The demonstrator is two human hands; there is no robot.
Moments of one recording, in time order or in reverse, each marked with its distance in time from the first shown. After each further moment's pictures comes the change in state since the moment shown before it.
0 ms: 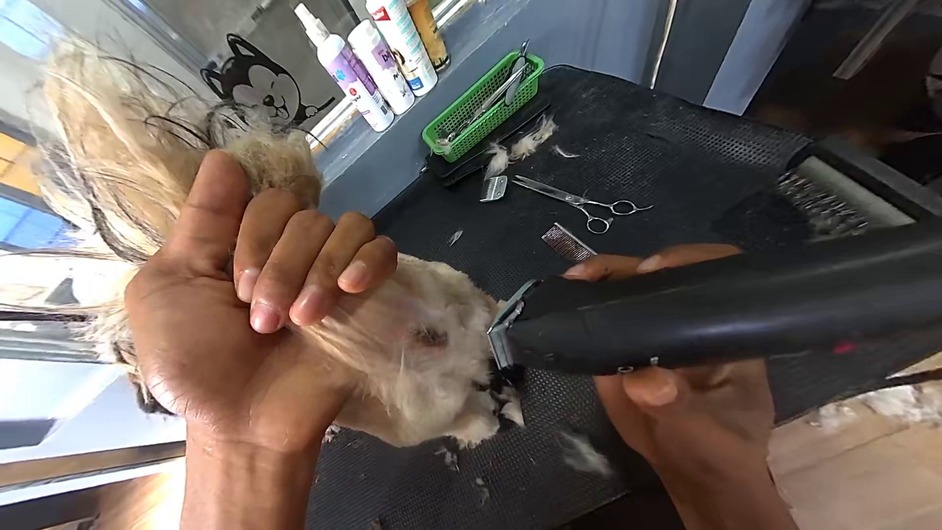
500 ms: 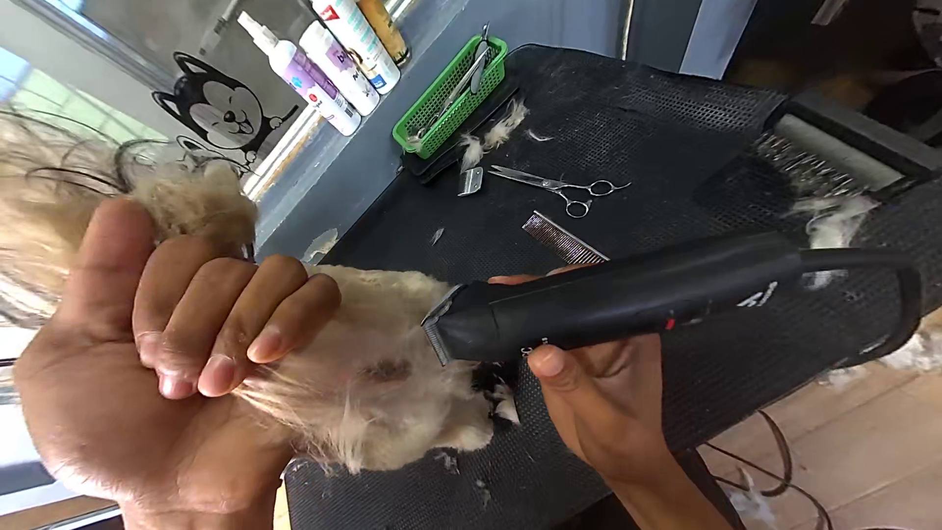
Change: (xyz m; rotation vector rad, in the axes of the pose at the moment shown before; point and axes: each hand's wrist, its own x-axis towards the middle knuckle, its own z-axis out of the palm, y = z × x) left_hand -0.005 0.004 -0.010 0.097 0.005 0.051; right_hand -0.019 0.027 0.015 0.002 0.204 0.082
